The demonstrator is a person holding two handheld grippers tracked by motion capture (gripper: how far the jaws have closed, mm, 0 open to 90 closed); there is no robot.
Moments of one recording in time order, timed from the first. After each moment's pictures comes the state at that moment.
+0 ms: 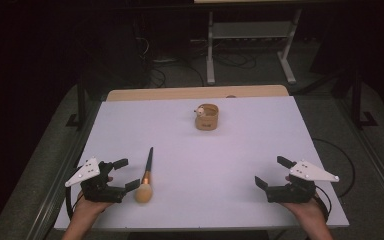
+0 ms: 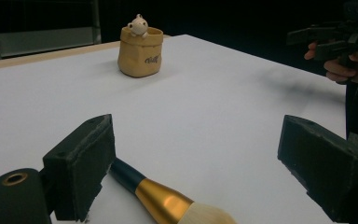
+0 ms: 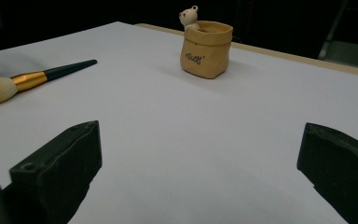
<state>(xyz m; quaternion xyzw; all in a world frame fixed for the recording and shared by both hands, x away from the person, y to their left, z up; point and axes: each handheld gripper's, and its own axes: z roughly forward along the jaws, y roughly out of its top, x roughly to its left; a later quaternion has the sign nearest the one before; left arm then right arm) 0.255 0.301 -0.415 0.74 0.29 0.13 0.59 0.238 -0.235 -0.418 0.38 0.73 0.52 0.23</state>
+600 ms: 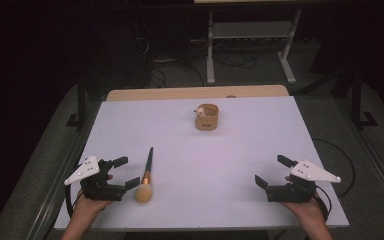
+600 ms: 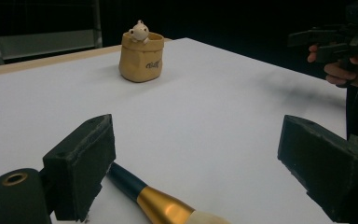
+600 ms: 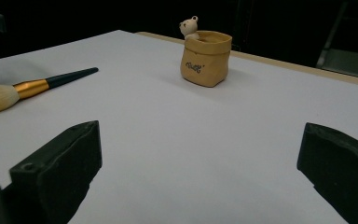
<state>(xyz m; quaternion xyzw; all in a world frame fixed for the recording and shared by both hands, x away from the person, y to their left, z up) 0.258 0.300 -0.408 0.74 0.29 0.13 0.59 0.237 -0.235 -0.416 0.37 0.72 0.53 0.24</state>
